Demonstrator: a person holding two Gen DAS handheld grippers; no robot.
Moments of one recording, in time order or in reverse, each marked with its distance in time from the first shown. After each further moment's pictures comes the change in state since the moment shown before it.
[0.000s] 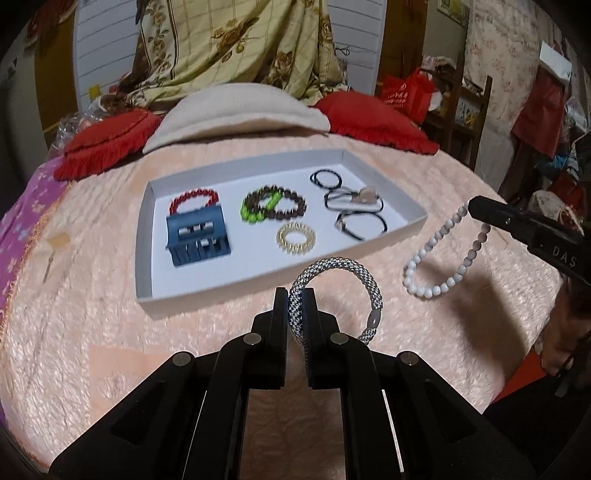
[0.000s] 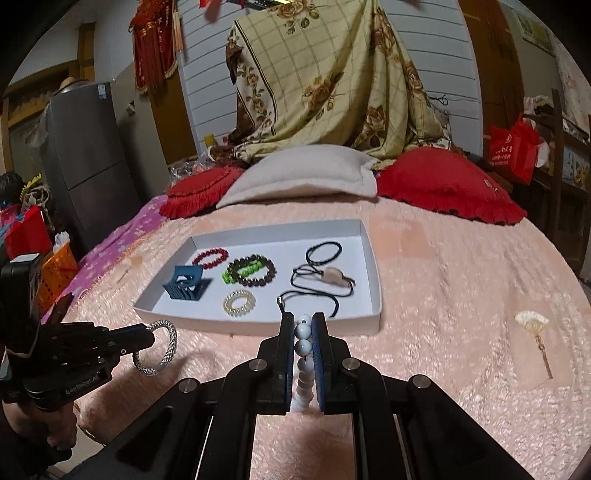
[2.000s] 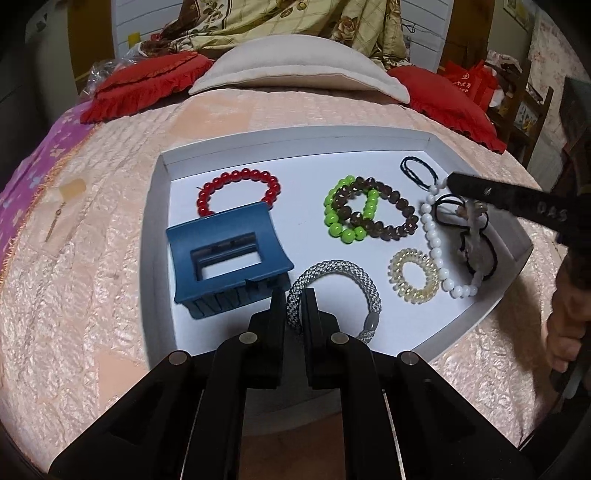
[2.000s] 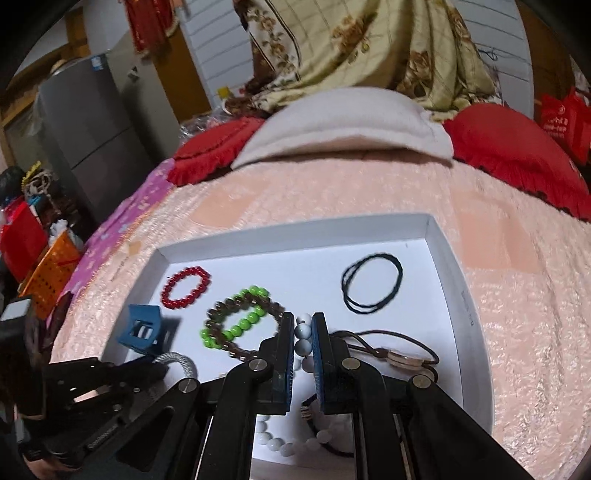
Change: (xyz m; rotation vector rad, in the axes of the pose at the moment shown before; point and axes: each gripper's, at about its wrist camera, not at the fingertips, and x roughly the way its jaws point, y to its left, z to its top) left arm 0.065 0.065 -0.002 -0.148 0.144 0.117; right arm 0.152 0.025 0.038 0.037 0.233 0.117
